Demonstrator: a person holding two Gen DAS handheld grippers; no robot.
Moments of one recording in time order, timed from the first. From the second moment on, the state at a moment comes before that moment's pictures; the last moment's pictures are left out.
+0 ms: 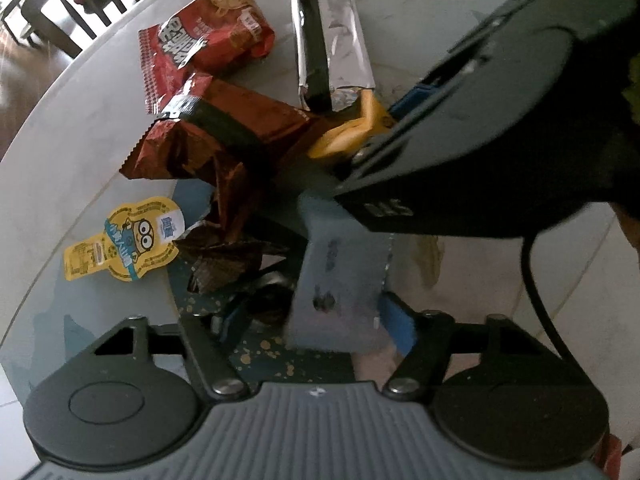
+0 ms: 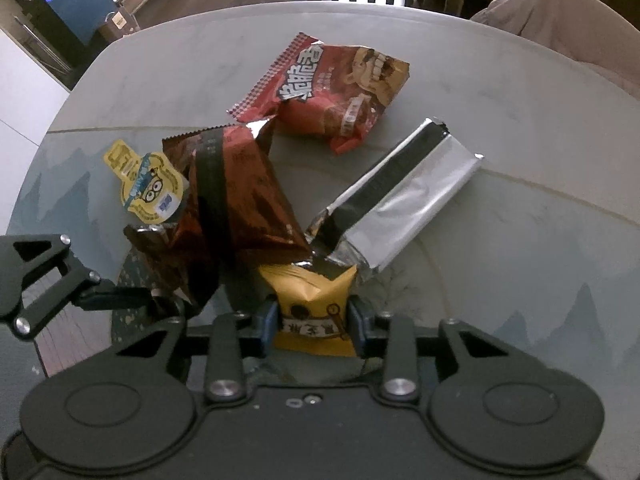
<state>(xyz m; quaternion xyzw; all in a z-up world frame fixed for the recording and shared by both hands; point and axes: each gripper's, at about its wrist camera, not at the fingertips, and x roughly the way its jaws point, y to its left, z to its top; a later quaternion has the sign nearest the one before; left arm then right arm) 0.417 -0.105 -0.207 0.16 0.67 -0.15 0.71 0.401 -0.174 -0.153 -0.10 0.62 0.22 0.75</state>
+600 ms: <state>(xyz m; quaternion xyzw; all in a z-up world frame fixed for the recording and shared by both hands) 0.415 -0.100 -0.175 0.15 0.64 -0.16 0.74 0.375 -0.233 -0.141 -0.06 0.62 0.20 0.76</state>
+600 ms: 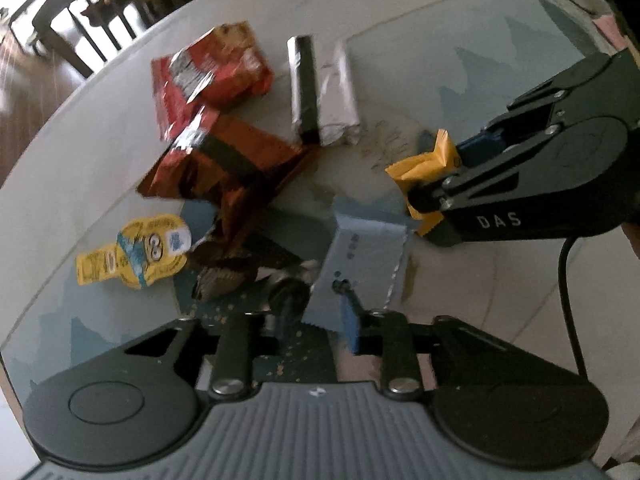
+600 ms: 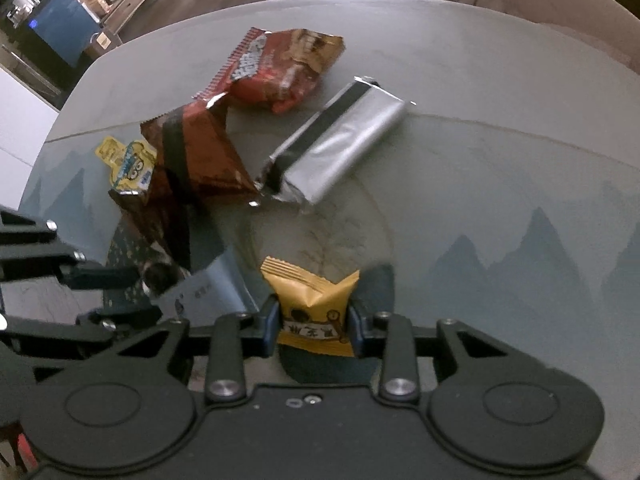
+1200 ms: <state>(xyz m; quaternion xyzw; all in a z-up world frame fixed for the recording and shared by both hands) 0.422 -0.140 -0.209 0.23 0.63 -0.18 0.72 0.361 -0.281 -0.145 -0.02 0.63 0.18 0.76</state>
